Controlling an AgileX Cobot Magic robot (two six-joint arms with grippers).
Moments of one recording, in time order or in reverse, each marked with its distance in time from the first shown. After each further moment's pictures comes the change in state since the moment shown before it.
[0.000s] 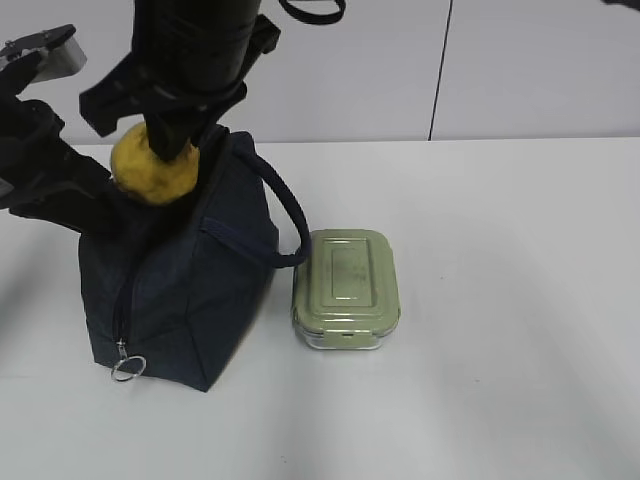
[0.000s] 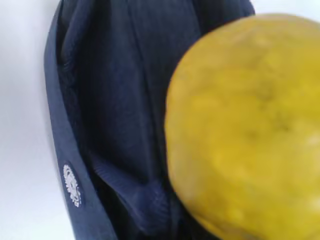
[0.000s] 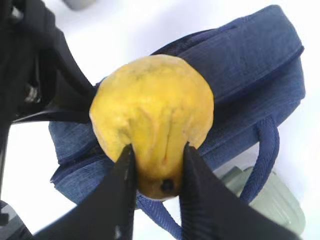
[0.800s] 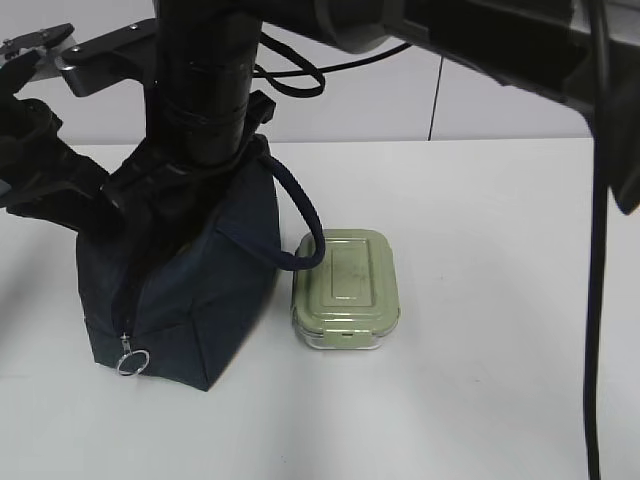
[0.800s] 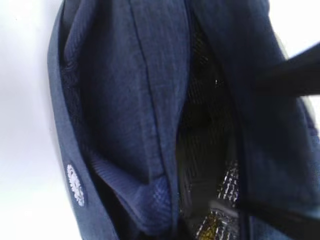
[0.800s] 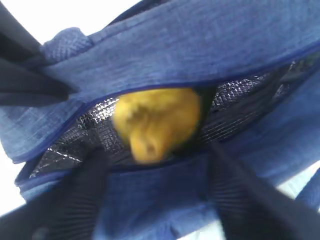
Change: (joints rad) left arm 0.001 -0.003 0.000 0.008 0.002 0.001; right arm 0.000 0.100 0.038 -0.013 -0.002 0.001
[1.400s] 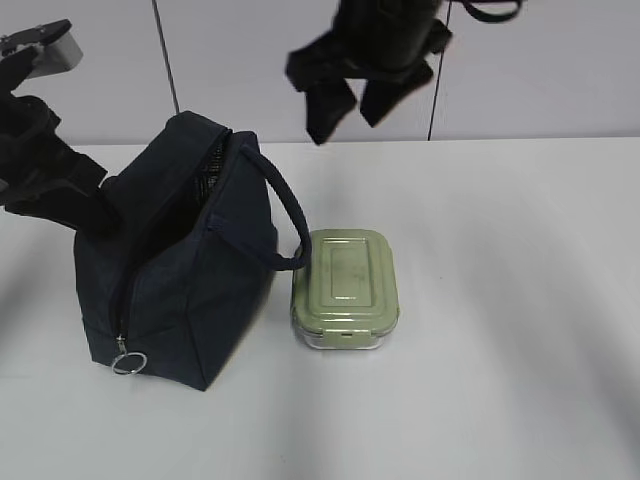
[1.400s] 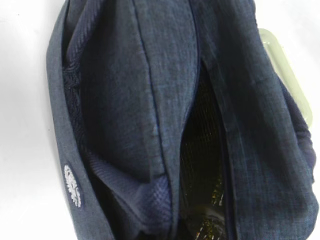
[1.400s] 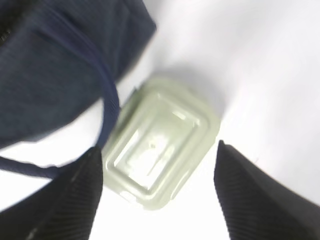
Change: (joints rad) left arm 0.000 -0.009 0.000 0.001 0.002 0.000; right arm -0.316 -0.228 0.234 0.128 -0.009 -0.013
